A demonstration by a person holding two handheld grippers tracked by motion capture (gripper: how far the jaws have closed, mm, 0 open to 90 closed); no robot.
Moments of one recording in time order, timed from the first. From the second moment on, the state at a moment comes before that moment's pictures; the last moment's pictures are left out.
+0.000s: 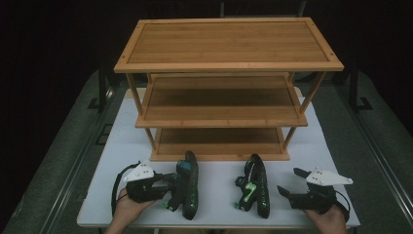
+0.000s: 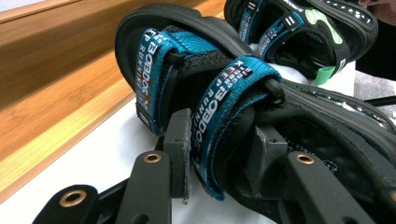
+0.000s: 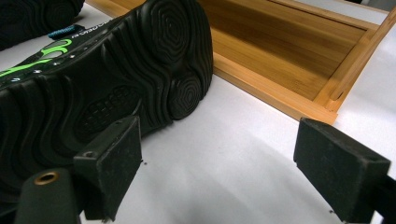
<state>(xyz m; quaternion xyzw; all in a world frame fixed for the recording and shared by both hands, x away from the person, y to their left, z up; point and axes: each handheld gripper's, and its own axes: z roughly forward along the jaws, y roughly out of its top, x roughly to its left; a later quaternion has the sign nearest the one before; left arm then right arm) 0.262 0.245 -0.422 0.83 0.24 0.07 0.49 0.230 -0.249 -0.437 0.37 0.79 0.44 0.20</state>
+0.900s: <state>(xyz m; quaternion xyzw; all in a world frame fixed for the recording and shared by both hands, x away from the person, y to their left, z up) 0.267 0.194 -0.423 0.82 0.21 0.06 0.52 0.227 -0.251 -0.433 0.38 0.78 0.45 0.20</state>
